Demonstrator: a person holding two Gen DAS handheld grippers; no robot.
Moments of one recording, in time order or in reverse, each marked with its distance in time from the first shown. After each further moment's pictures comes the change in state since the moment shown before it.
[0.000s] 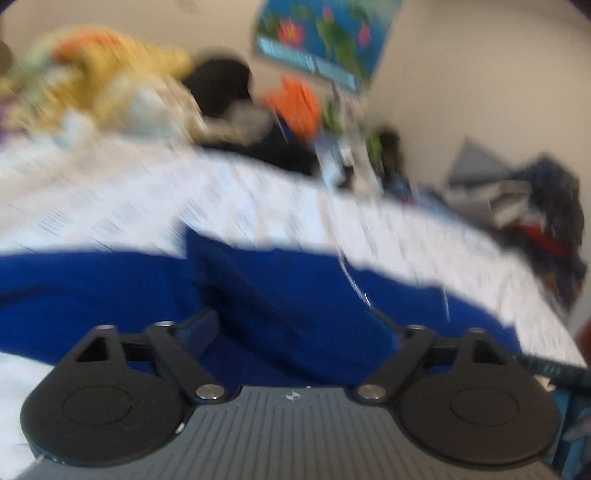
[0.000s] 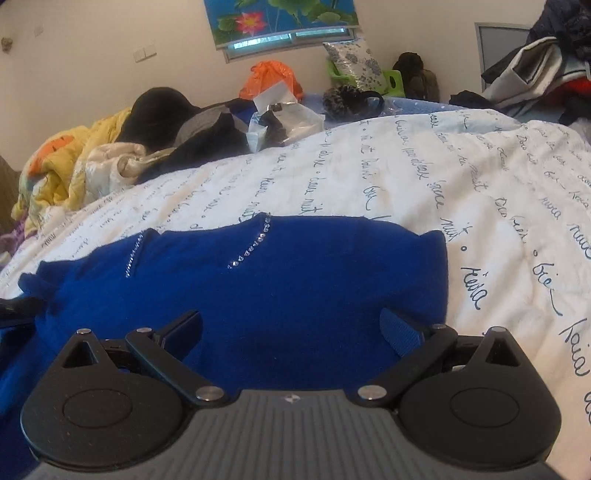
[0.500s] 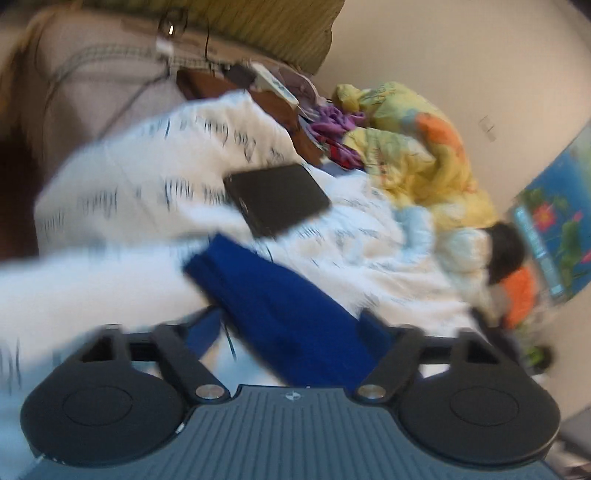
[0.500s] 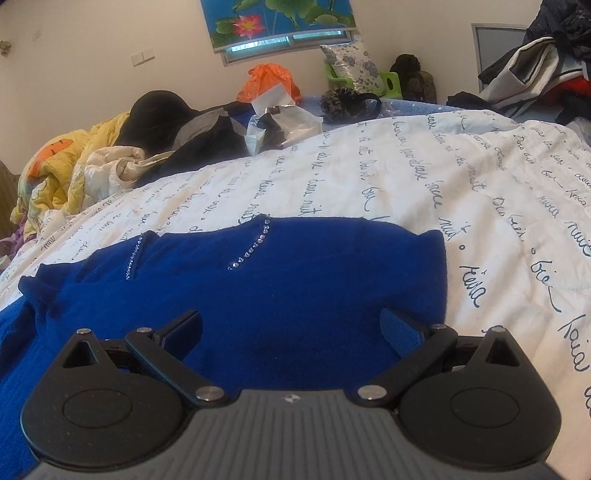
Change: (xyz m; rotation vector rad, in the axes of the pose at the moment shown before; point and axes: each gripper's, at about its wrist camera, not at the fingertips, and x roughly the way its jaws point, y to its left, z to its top) left arm -0.120 0.258 -0.026 -0.714 -0.161 0.554; right arm 0.000 0.003 -0.002 -0.009 -0.003 -0.015
